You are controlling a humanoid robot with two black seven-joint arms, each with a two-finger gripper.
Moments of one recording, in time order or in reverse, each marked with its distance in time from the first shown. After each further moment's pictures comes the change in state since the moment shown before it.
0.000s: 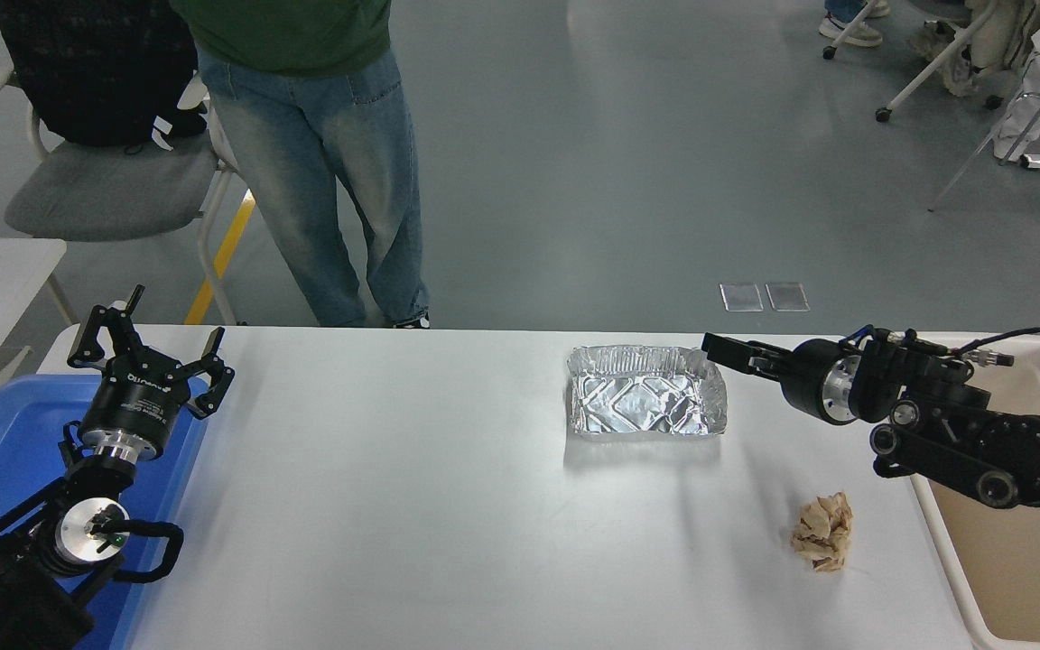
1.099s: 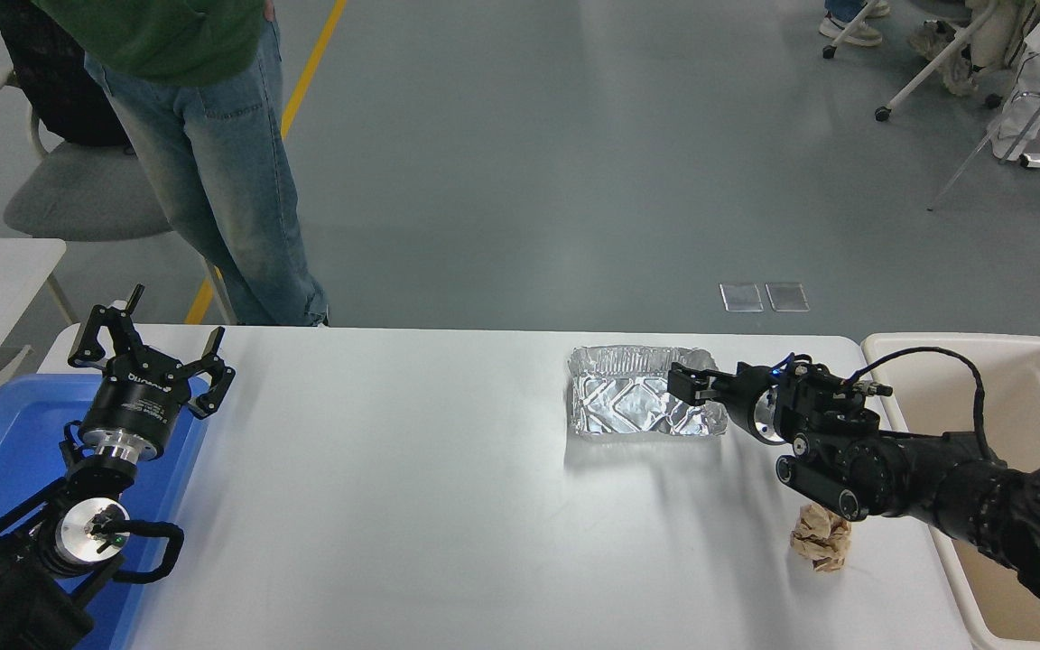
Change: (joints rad) left arm 0.000 0.000 0.000 0.000 0.000 0.000 0.000; right arm -0.012 0.365 -0.233 -0.525 0.119 -0.009 0.019
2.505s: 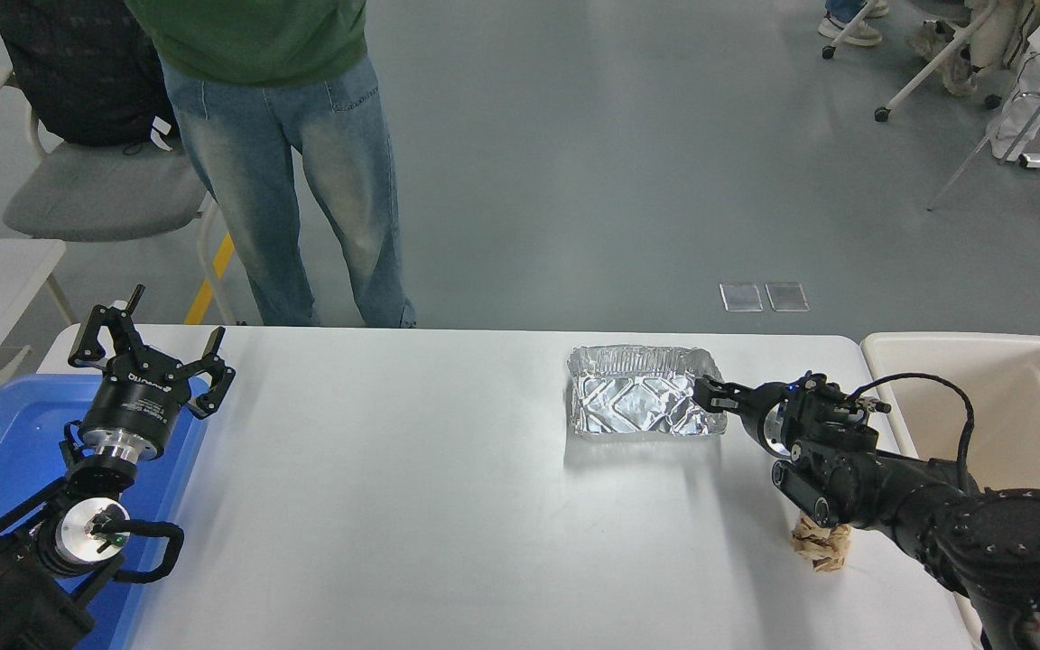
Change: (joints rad) left arm 0.000 0.000 0.000 -0.001 0.000 0.000 0.000; right arm -0.074 0.115 -0.015 -0.263 0.104 0.046 0.035
